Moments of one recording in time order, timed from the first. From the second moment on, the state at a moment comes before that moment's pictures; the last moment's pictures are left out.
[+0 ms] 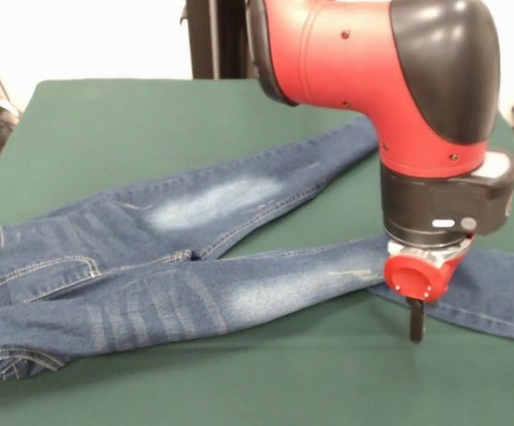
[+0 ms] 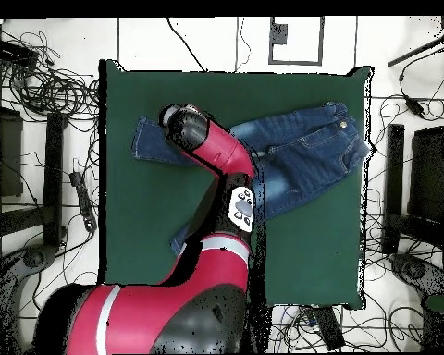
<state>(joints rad) 0.10 -0.14 -0.21 1.17 0.73 0.48 3.29</state>
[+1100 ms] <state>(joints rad) 0.10 -0.17 -0.16 1.26 0.73 0.41 3.29</state>
